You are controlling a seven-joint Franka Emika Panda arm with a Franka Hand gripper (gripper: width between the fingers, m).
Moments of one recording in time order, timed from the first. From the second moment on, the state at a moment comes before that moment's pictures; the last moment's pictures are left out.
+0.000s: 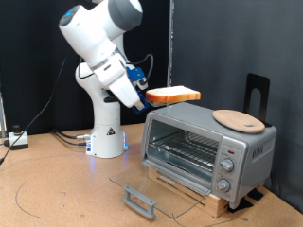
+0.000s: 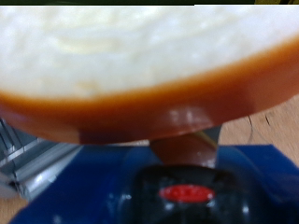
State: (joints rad) arm -0.51 -0.27 0.13 -2.35 0.68 1.82 -1.17
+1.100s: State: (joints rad) arm -0.52 -0.16 0.14 -2.49 0.55 2.05 -1.37
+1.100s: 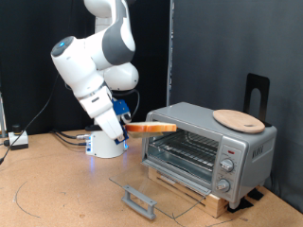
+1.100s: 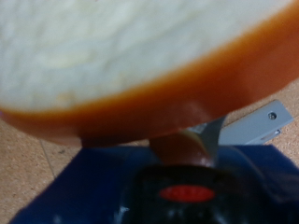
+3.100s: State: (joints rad) arm -0.33 -0.21 0.44 -2.70 0.68 2.62 -1.56
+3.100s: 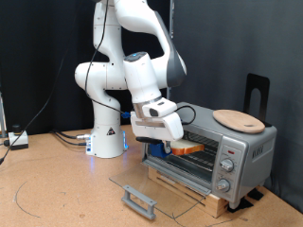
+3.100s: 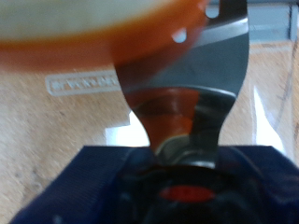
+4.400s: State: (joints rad) arm -0.31 -0.33 0.53 -2.76 0.72 2.52 -1.39
